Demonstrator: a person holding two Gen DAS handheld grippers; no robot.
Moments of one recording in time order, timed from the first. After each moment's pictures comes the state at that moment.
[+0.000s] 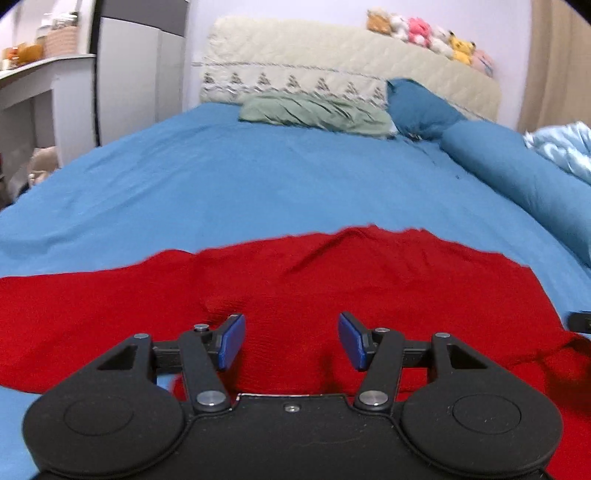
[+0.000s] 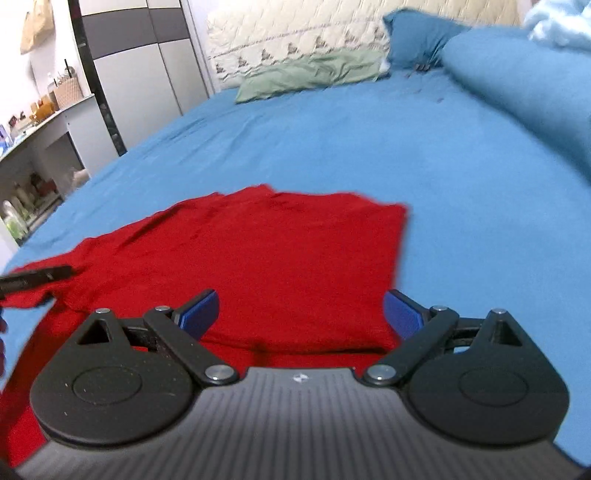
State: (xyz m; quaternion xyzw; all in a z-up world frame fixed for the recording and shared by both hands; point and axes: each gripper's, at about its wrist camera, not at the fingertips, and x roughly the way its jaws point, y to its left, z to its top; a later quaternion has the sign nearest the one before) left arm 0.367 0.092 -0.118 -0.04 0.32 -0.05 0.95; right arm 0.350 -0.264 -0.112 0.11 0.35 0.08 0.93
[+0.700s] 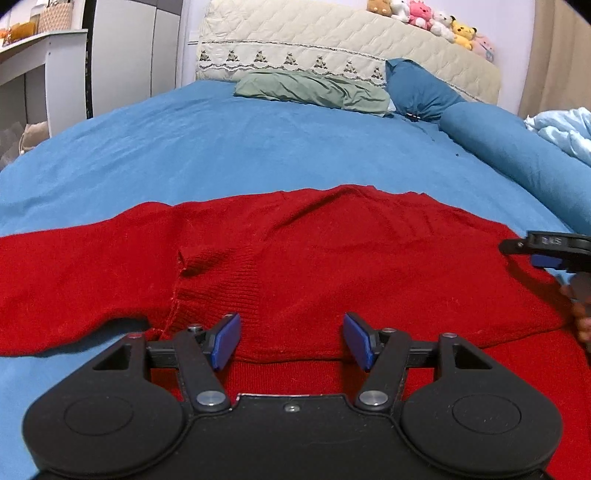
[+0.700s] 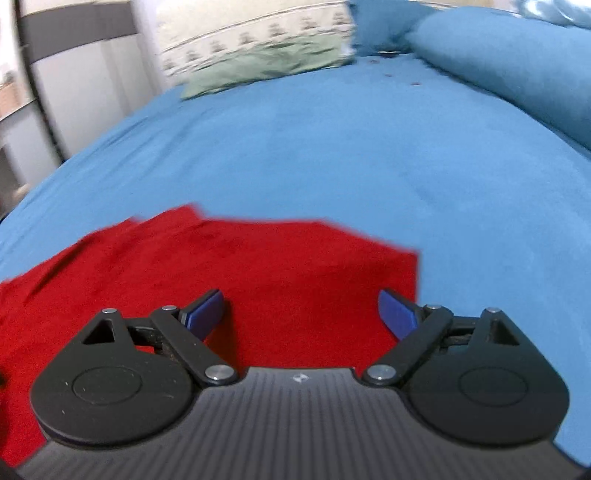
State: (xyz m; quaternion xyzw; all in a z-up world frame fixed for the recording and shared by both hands) left arm 0.368 0.090 -0.154 -0.05 0.34 -0.06 0.94; right arm 0.473 -0.275 -0.162 0.11 0.36 0.00 0.93
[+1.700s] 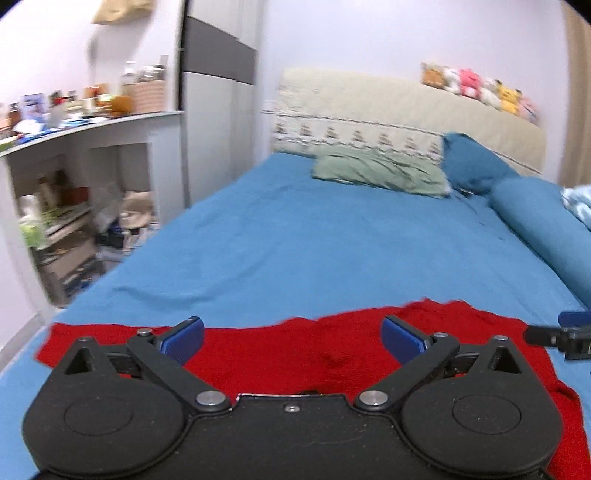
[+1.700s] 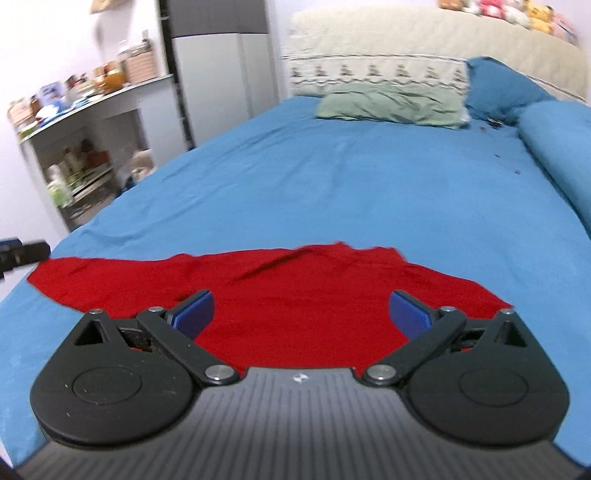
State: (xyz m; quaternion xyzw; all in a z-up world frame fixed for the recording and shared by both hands) left arm 0.275 0.188 0.015 -0.04 0.26 0.06 0.96; right arm 0.349 -0.103 0.007 0.01 0.33 0.16 0.93
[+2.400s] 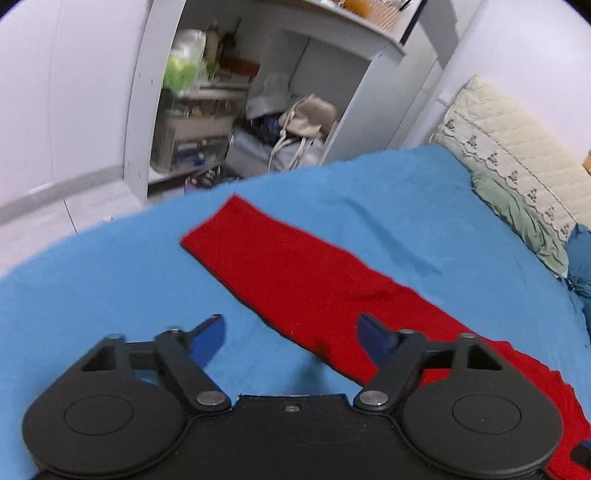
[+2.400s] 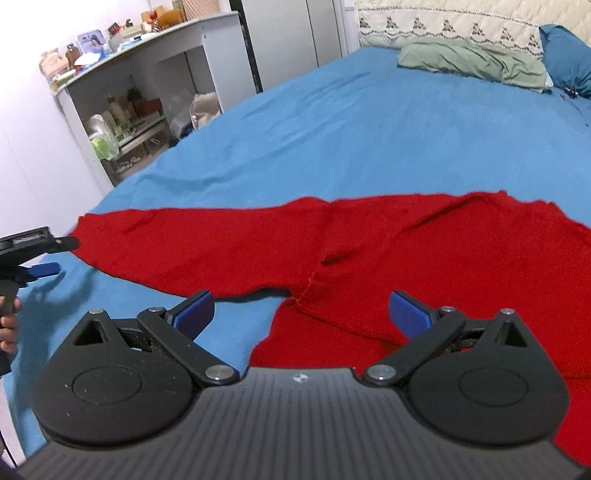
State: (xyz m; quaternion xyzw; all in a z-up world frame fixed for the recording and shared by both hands) left arm 0.287 0.448 -0.122 -0.27 0.31 0.20 0.89; right arm 0.361 0.076 -0.072 0.01 0.39 0.22 0.89
